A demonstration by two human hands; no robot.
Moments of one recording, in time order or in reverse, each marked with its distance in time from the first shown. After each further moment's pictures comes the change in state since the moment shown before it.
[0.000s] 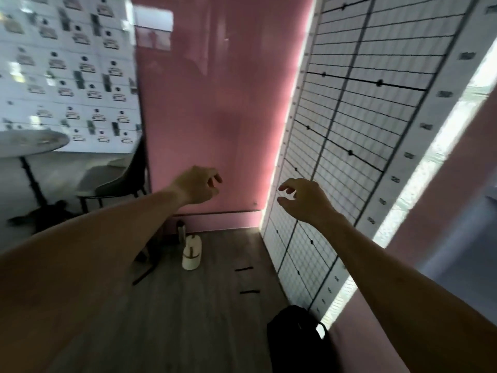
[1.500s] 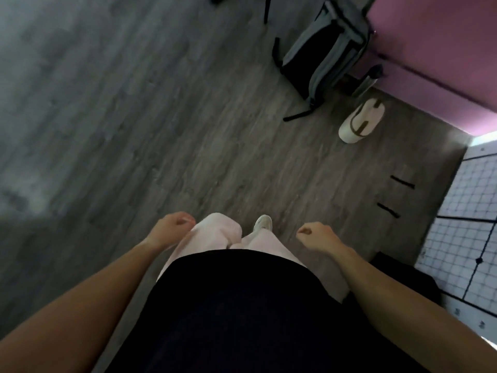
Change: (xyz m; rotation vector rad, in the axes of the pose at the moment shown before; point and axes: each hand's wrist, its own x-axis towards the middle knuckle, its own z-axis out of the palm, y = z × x) left_hand -0.344 -0.475 0.217 -0.671 -0.257 -1.497; right_hand 0.043 -0.172 0.577 -0.069 -1.441 0.121
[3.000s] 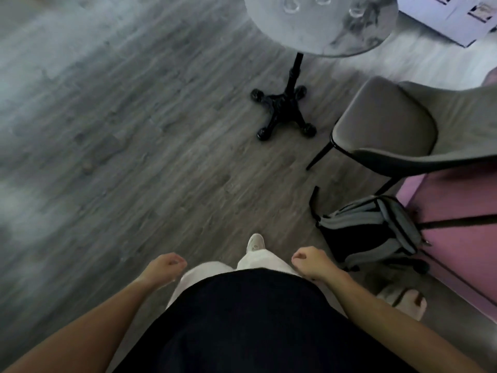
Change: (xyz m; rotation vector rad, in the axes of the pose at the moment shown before) left_hand 0.380 0.259 -0.444 -0.103 0.020 -0.116; right_hand 0.354 -0.516 -0.398 -0.104 -0.012 -0.104
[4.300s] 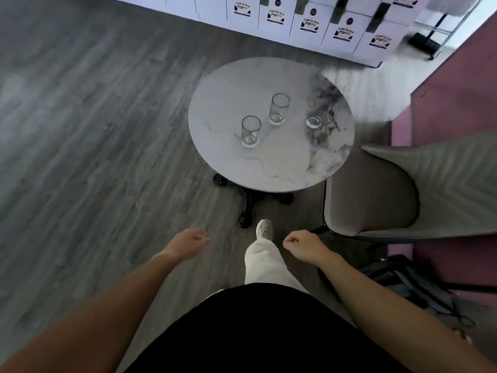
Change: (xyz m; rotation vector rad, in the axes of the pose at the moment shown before) left_hand 0.354 0.466 -0.337 0.327 -0.097 0.456; right_hand 0.230 -0.315 -0.340 0.339 0.286 0.044
